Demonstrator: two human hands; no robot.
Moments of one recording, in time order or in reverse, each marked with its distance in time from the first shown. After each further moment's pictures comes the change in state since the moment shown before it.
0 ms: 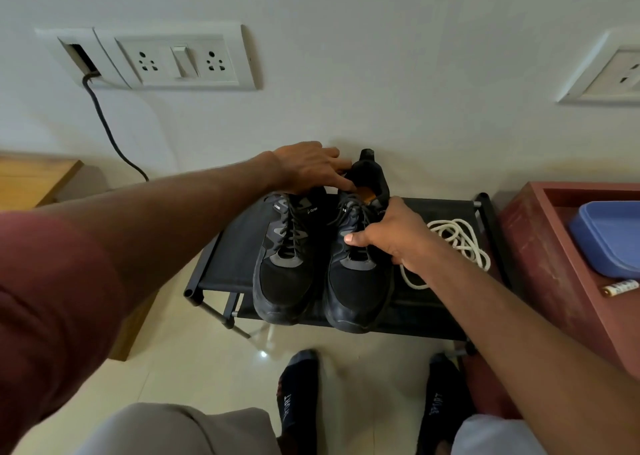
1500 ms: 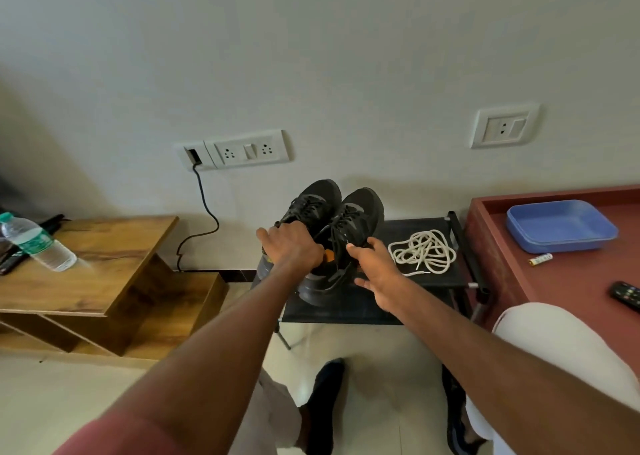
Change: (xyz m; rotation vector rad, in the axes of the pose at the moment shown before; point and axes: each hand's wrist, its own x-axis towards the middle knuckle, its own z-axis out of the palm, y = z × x) left_hand -0.121 0.176 -0.149 -0.536 -0.101 -1.382; right_hand -0.163 0.017 0.015 0.853 -0.151 -0.034
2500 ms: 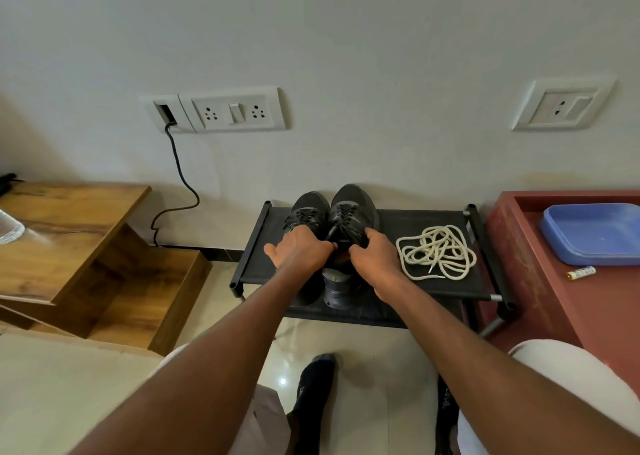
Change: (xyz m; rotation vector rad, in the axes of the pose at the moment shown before) left_hand 0.049 0.016 0.081 -0.437 -0.230 -0.144; right_hand 0.086 0.019 0.010 -0.719 0.186 -0.197
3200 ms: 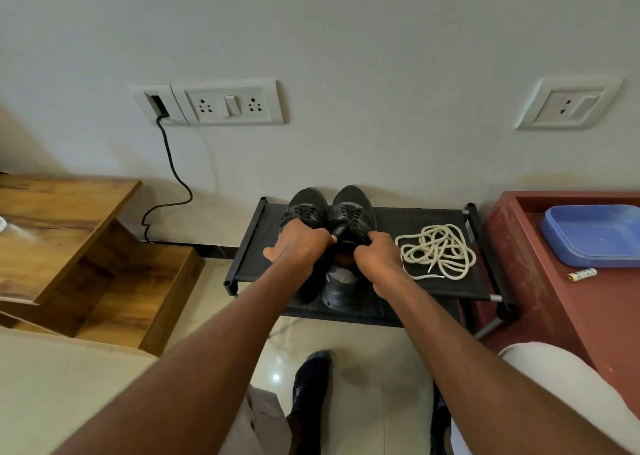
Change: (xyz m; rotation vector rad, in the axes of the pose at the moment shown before) left_hand 0.014 0.000 0.003 -0.331 -0.071 -0.124; right_hand 0.011 -0.002 -0.002 -0.057 0.023 0.109
